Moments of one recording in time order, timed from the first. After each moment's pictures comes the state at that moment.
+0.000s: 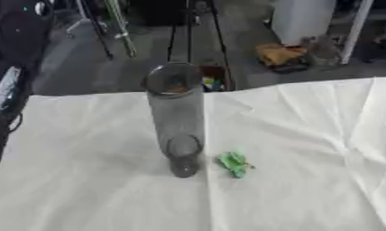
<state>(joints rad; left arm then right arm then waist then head) -1.34 0.64 -0.08 -1.41 0.71 0.43 0.52 -0.07 -0.28 -0.29 -1.98 -0.56 -0.62 0.13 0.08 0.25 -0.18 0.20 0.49</state>
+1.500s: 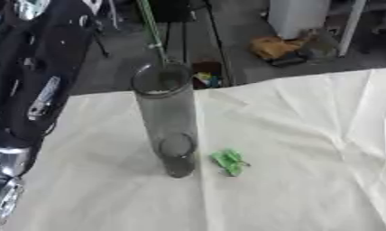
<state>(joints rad) -1.33 0.57 -0.12 -1.44 0.65 0.42 0.53 -0.10 -0.28 -0.29 -1.98 -0.57 -0.60 0.15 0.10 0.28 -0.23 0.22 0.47</state>
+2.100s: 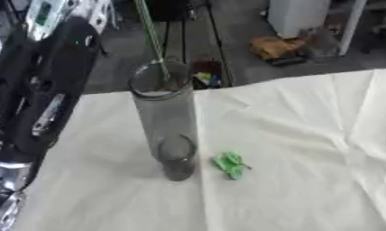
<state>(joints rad) -1.30 0.57 -0.12 -1.46 0.64 0.42 0.52 -0.11 -0.27 -0.29 -1.98 -0.56 -0.60 0.15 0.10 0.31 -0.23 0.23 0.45</state>
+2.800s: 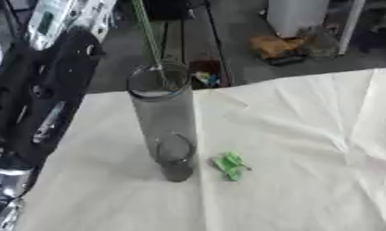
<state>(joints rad) -1.26 0.57 -0.13 -1.48 0.61 0.41 0.51 -0.12 -0.26 -0.29 -1.98 -0.56 -0.60 0.16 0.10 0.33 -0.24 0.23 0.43</state>
